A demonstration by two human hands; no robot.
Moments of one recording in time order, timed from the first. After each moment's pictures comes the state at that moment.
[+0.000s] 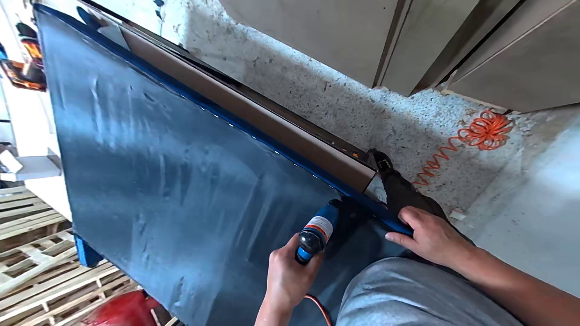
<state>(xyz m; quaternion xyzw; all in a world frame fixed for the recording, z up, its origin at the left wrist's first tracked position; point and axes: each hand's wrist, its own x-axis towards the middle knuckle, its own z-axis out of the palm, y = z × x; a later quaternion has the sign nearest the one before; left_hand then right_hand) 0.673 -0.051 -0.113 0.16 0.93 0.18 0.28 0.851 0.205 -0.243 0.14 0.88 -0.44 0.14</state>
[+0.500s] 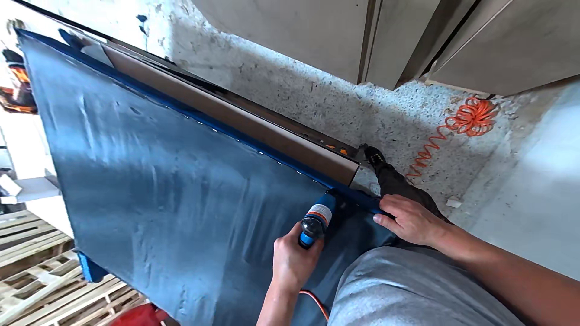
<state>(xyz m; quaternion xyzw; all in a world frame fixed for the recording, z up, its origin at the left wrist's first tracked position) 0.687 -0.024 -0.126 0.18 0.93 0.13 0.29 0.858 0.206 -0.265 0.08 0.86 -0.51 0.08</state>
